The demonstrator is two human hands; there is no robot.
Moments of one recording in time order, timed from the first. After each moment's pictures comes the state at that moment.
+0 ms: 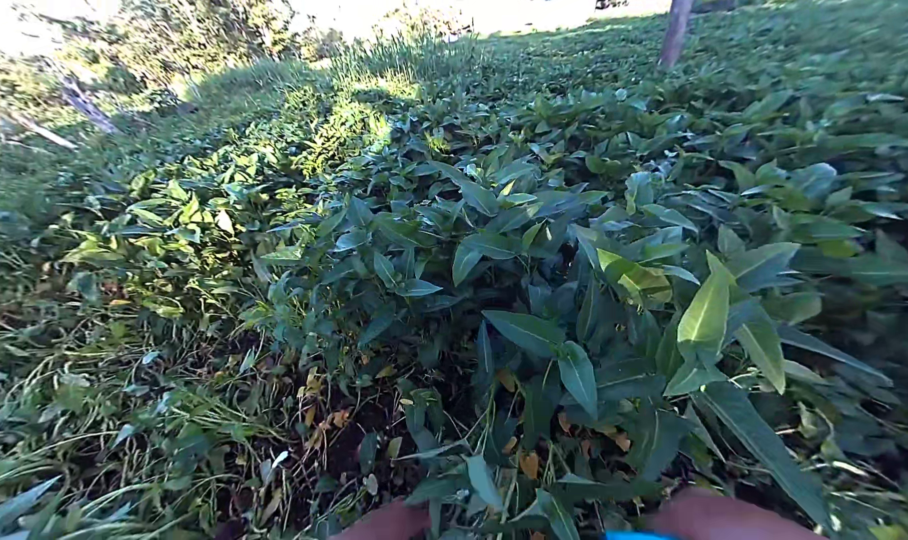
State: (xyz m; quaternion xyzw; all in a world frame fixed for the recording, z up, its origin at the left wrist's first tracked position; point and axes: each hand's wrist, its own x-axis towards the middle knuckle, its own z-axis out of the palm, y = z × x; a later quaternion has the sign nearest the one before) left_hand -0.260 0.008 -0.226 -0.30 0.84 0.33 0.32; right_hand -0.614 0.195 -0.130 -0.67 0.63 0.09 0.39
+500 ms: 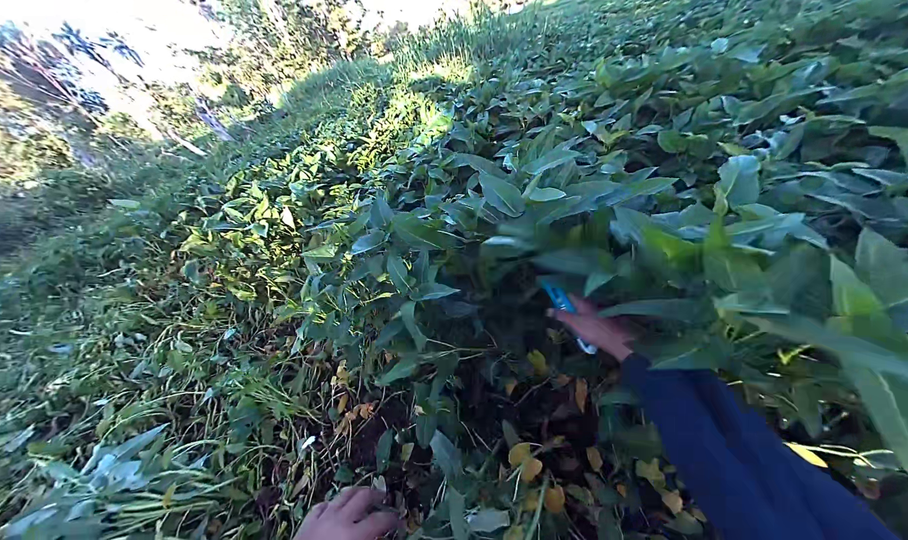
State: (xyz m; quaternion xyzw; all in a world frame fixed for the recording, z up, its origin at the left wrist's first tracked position) left_hand -0.257 0.031 -0.138 -0.42 0.86 0.25 0.15; right_hand -0.694 -0.083 -0.221 -0.53 0.68 -0.36 0.36
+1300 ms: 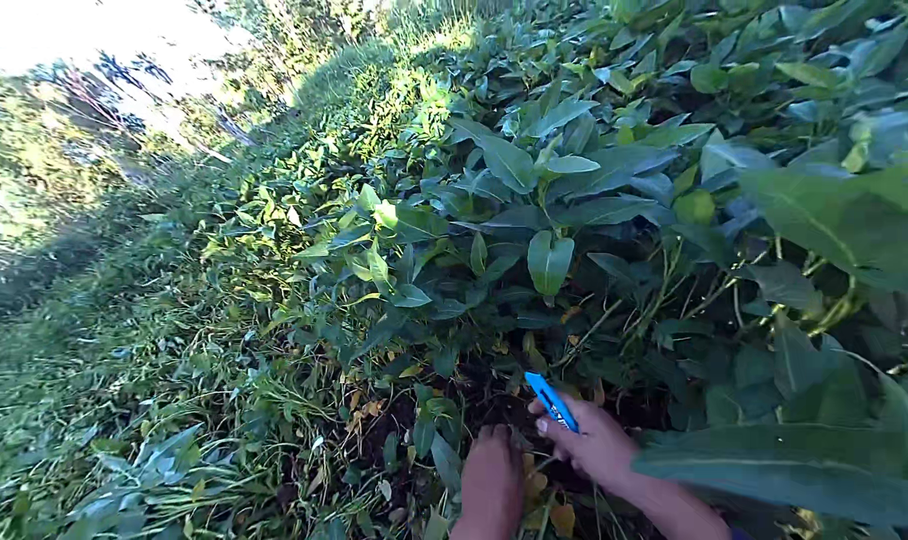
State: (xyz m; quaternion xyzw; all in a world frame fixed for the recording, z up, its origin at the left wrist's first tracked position) left_hand -0.454 -0.006 -0.260 -0.64 0.71 0.29 0.10; right_hand -0.630 0.022 -0.259 -0.47 0.55 -0.35 0.59
